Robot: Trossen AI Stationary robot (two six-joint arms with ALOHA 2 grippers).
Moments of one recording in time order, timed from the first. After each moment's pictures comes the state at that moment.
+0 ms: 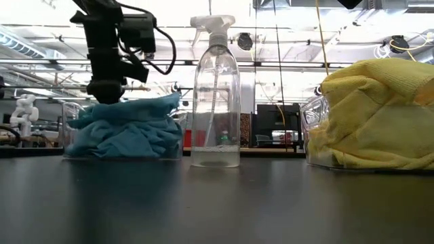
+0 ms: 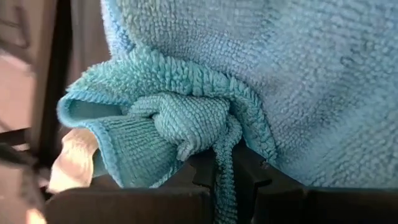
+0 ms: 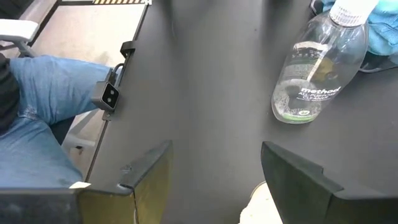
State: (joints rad) left arm 0.26 1.33 0.86 -0.92 -0.35 -0.05; right arm 0.43 1.13 1.14 -0.75 0.10 0.34
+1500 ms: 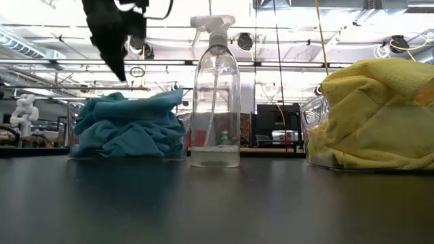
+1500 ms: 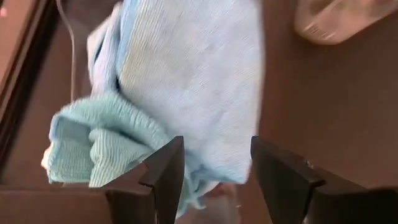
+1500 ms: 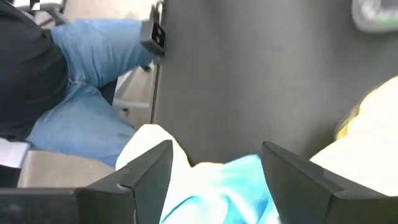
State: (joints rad) left arm 0.29 1.16 1.10 -1.10 -0.03 -0.04; right arm 0.74 1.17 1.14 -0.88 0.11 0.75
